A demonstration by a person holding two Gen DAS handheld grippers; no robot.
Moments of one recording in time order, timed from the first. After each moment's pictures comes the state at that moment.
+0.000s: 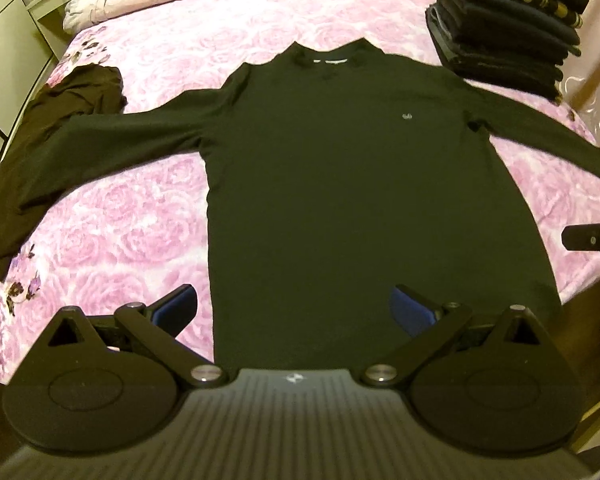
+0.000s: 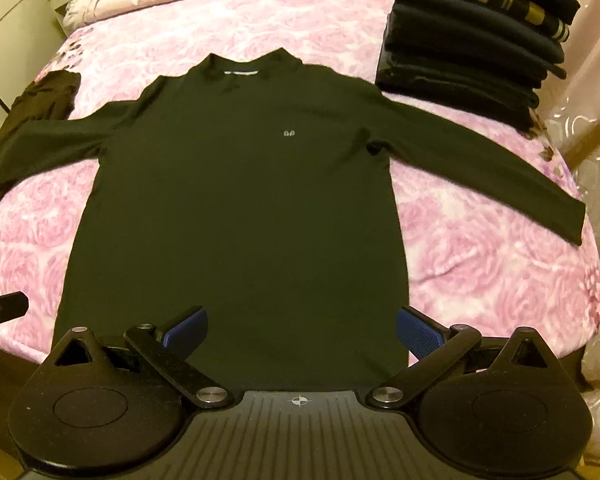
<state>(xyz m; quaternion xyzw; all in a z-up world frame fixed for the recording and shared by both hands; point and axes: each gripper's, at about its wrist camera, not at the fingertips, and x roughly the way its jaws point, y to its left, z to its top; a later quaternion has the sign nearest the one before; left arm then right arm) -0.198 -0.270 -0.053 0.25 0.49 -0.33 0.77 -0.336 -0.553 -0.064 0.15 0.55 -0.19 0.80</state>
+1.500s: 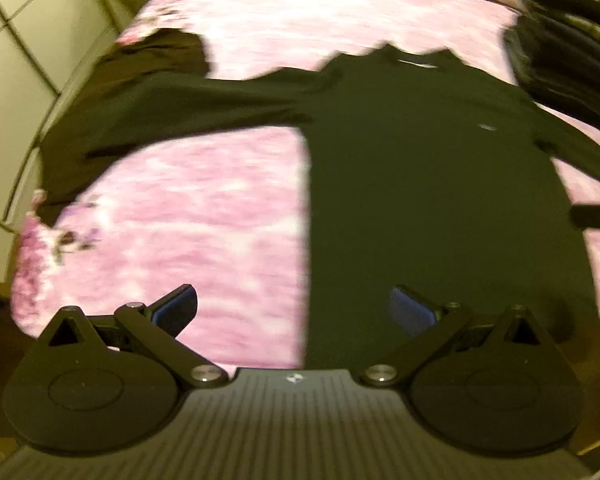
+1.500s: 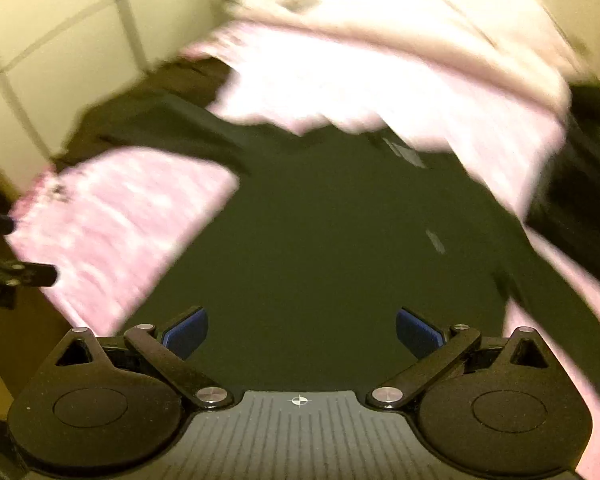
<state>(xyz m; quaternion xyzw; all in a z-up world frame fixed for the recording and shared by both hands) -0.149 -0.174 -0.051 0.22 0.50 -0.24 0.80 -0.252 -0.460 -0.049 0.01 0.47 0.03 0.88</state>
